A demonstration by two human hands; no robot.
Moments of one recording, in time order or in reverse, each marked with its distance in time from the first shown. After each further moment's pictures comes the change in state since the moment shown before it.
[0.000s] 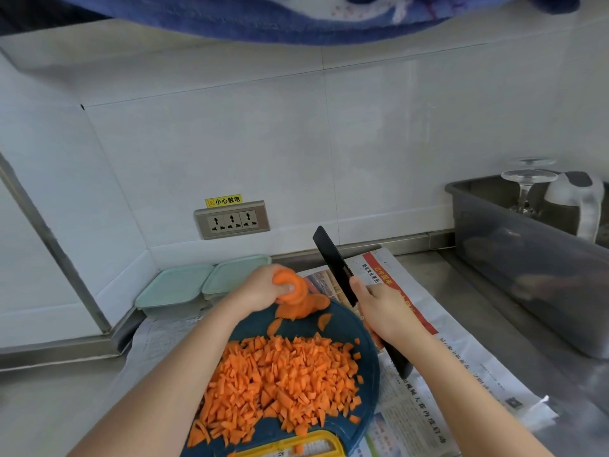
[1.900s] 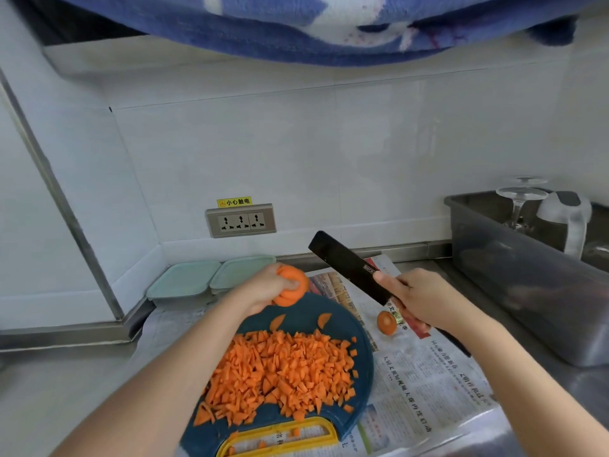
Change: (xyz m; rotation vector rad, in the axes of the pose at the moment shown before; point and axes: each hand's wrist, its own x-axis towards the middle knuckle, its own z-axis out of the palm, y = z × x) left_hand -0.002 0.004 0.005 -0.437 -0.024 -0.214; right_hand -0.015 -0.004 -0.073 -0.385 -0.070 -0.084
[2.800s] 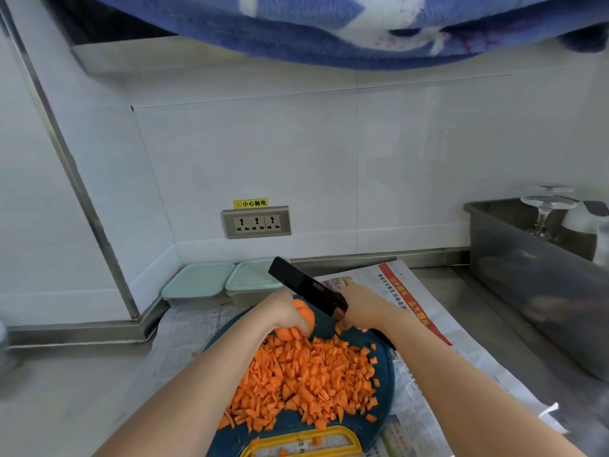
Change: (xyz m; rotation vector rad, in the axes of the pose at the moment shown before) left_hand -0.014 -0.012 0.002 0.661 -0.029 -0.210; right_hand 0.068 -0.064 0.077 -0.079 -0.308 -0.153
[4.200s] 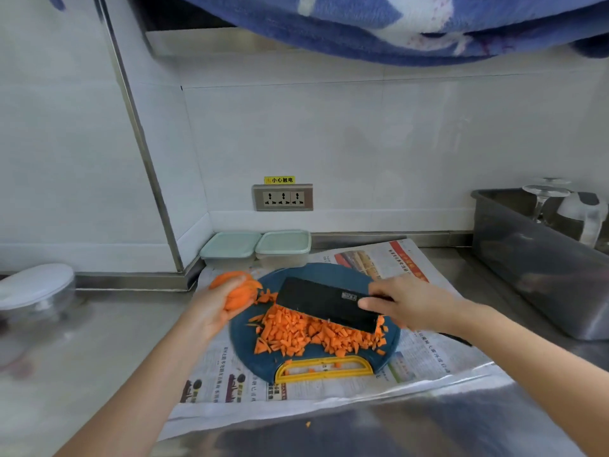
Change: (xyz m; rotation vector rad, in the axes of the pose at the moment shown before) left_hand -0.111 -0.124 -0.012 -1.491 0.268 0.049; right_hand -0.142 -0.029 -0.013 -0.130 0.020 -0.239
